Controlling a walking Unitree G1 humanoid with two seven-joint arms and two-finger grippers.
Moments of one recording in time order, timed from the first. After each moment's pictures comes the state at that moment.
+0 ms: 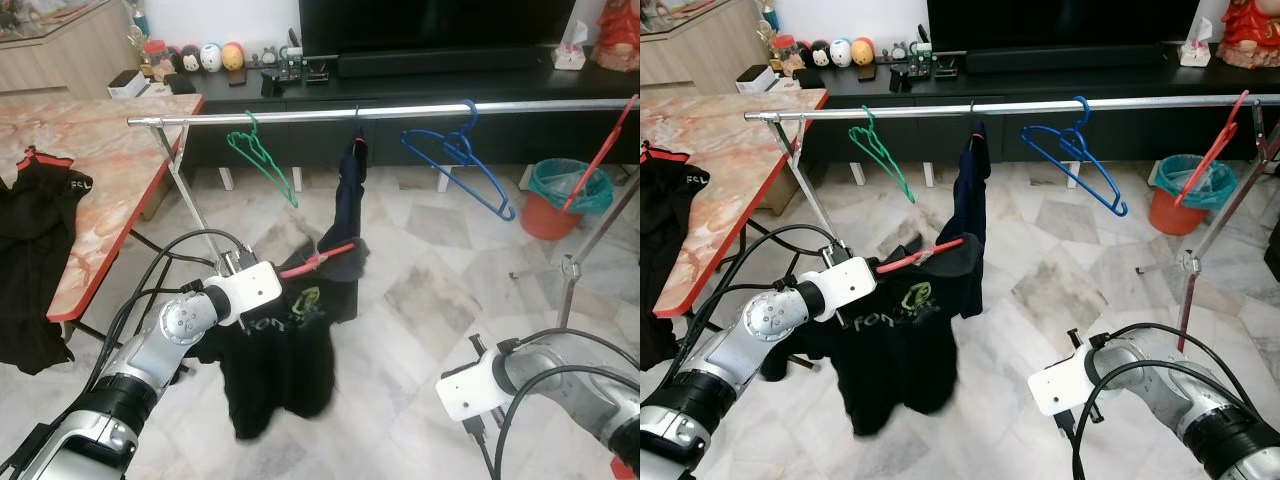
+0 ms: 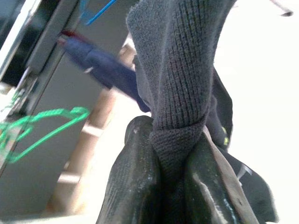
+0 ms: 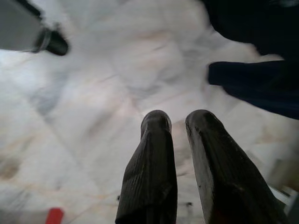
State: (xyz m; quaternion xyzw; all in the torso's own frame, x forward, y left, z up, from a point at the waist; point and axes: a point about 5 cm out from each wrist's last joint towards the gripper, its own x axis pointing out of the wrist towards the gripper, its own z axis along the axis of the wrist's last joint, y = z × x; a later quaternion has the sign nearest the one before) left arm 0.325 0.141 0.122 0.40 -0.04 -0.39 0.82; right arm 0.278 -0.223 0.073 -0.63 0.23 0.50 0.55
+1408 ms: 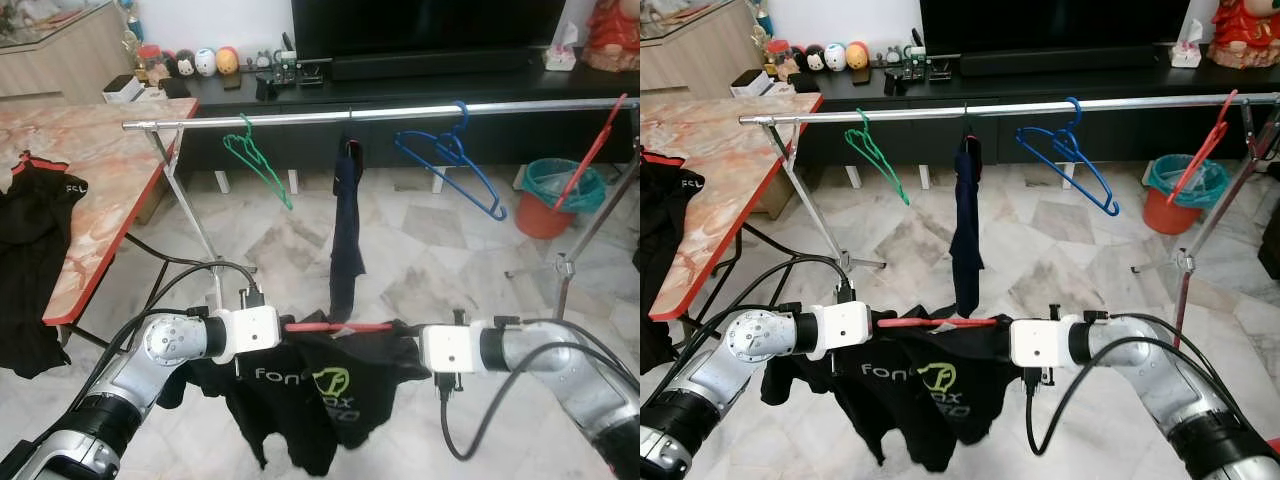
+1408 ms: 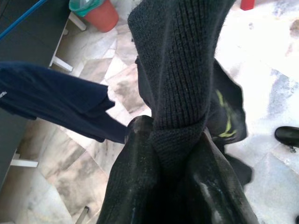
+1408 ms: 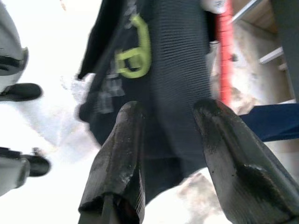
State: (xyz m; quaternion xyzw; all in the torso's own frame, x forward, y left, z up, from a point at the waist) left arm 0.302 0.143 0.104 0.38 0.00 -0.53 0.76; right arm 0.273 -0.196 0.099 -0.43 0.13 0.54 0.71
